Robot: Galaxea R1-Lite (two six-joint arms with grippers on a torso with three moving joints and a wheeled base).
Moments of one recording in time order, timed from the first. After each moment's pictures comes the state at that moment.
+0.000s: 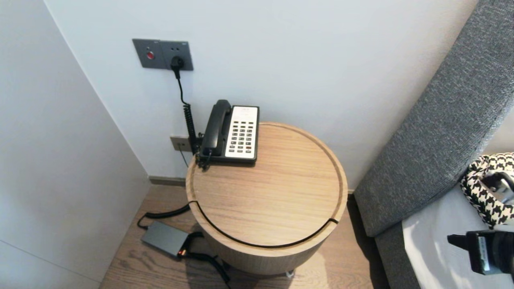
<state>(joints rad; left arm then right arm) 0.00 0.00 0.00 -0.03 0.00 0.02 0.17 1.07 -0.68 0.31 -0.07 0.13</state>
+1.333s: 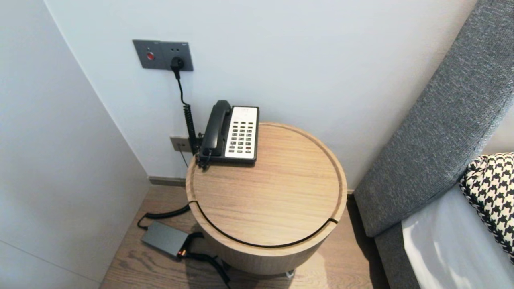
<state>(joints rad) 0.00 0.00 0.00 -0.03 0.00 0.02 0.03 0.28 0.00 -0.10 0.02 -0.04</state>
